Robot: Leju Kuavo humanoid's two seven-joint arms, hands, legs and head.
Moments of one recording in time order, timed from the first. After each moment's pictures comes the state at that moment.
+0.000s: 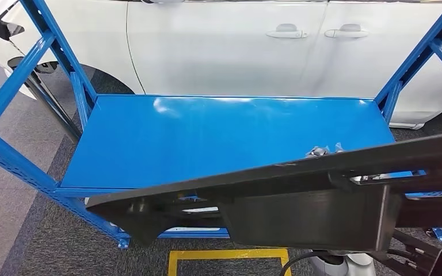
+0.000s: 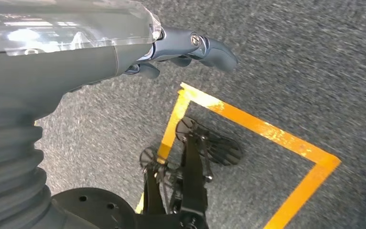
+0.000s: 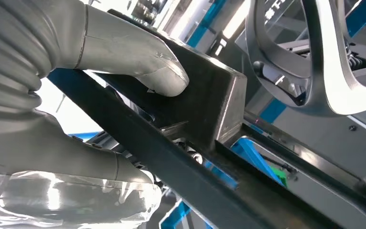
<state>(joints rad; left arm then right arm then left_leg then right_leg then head) -0.05 -0.03 0.84 -0.22 -0.39 -0.03 -0.10 -0.21 0.08 0.27 -2.12 -0.12 0.56 -0.70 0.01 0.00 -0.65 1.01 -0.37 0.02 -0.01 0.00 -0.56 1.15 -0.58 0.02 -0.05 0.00</state>
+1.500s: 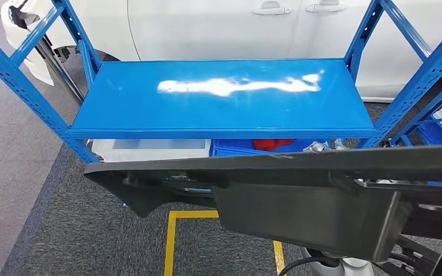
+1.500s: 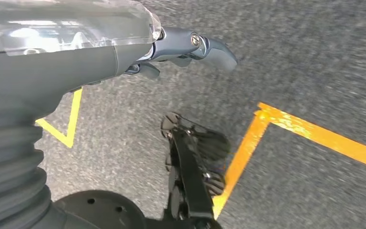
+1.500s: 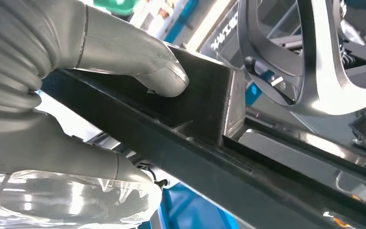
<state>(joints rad) -0.06 -0.02 0.86 -0.22 -0.45 -0.02 -0.07 -0.27 0.03 0.38 -2.13 -0.12 0.42 -0.69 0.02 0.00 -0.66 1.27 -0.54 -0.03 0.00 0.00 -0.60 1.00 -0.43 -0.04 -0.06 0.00</state>
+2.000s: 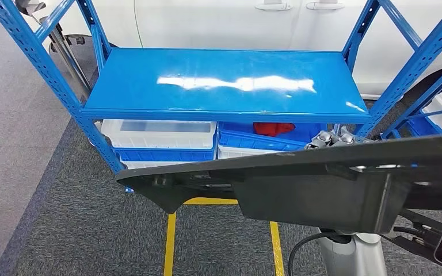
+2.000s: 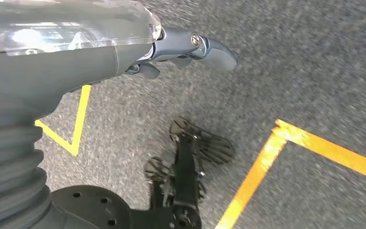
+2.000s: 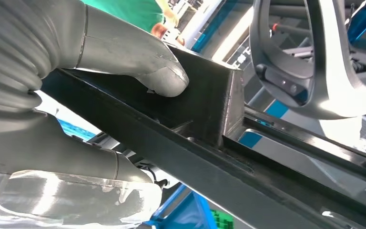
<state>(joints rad) -0.07 -0.03 0.88 -0.22 -0.46 -0.02 -0.08 -0.31 0.02 0.23 -2.05 -0.18 0.62 -0.69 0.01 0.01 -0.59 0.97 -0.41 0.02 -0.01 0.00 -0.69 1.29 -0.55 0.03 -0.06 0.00</state>
